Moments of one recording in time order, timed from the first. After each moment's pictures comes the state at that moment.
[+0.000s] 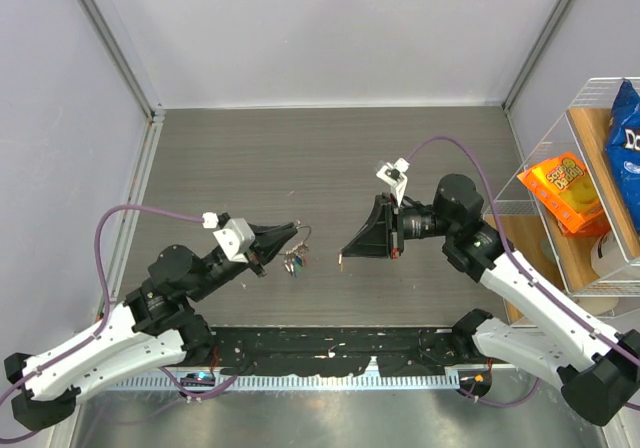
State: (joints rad) left arm -1.01 0.52 0.63 0.04 -0.03 0.08; right arm 0.60 0.92 0.81 0.02 -1.02 0.62
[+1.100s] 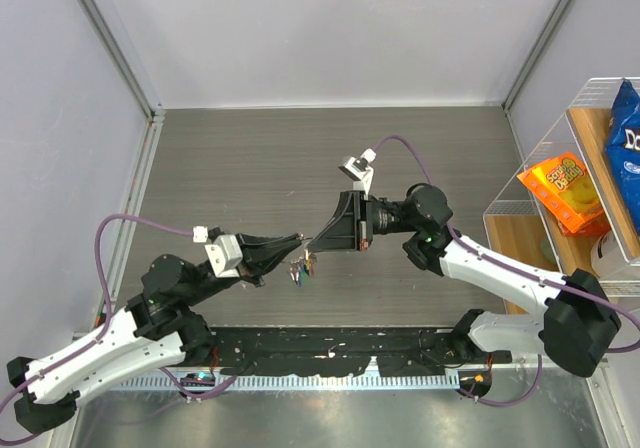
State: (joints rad) left arm -1.01 0.46 0.55 0.19 0.13 0.07; right arm 0.78 1.19 0.75 0.83 -0.93 1.24
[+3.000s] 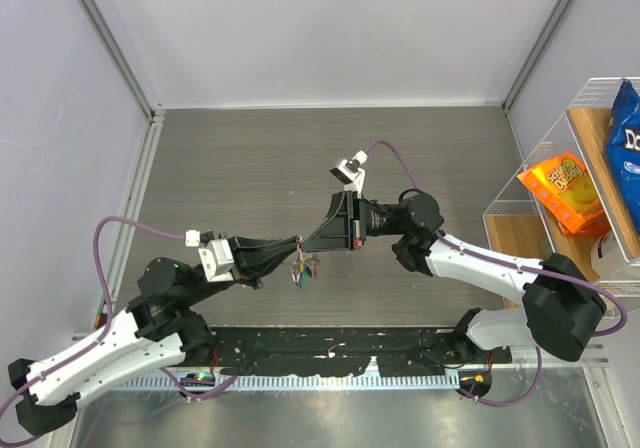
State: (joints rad) left arm -1.01 0.45 0.52 0.27 0.21 0.04; right arm 0.81 1.30 0.72 1.10 -0.88 1.45
